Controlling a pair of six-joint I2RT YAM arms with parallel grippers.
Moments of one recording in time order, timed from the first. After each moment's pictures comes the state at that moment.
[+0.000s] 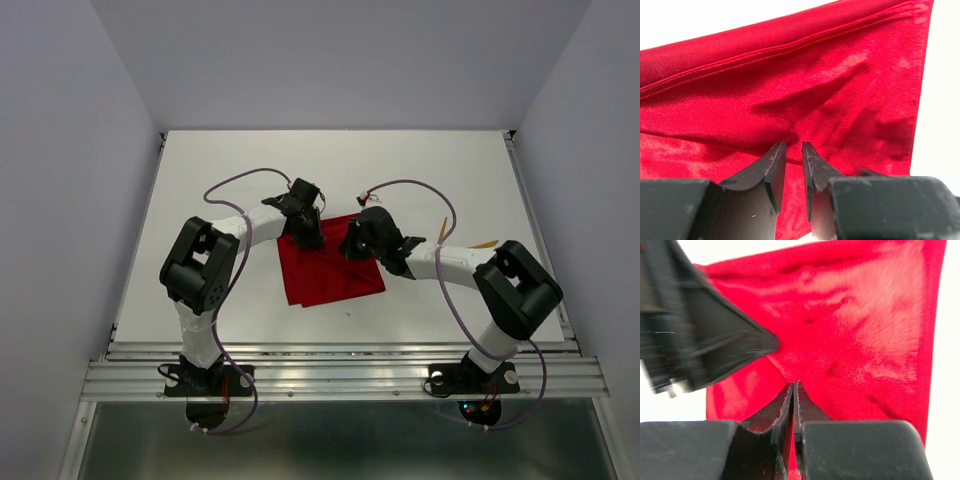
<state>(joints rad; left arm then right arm) -0.56 1.87 1.22 -0.38 0.10 -0.66 0.71 1.70 0.88 0.16 0.05 0.63</state>
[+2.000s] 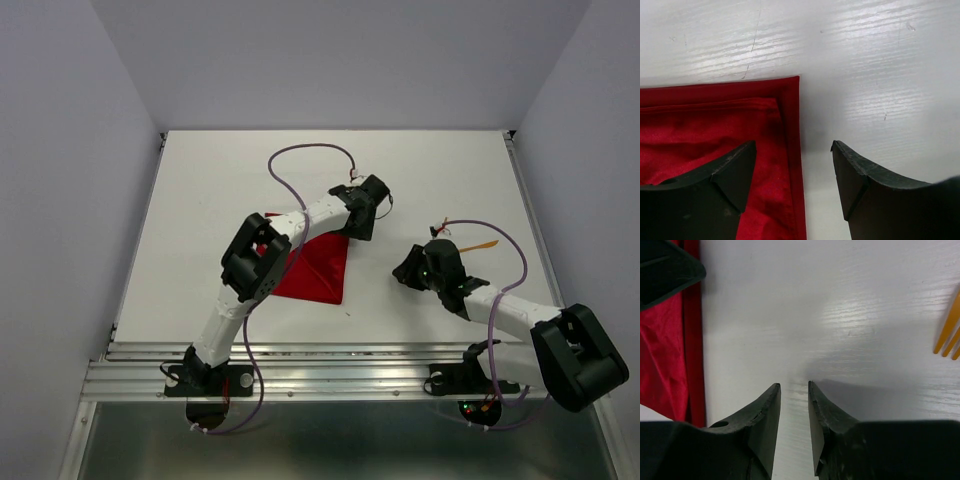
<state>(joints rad) -0.81 2.20 1.80 -0.73 -0.30 -0.54 0.44 1.20 0.36 0.18 0.04 0.72</state>
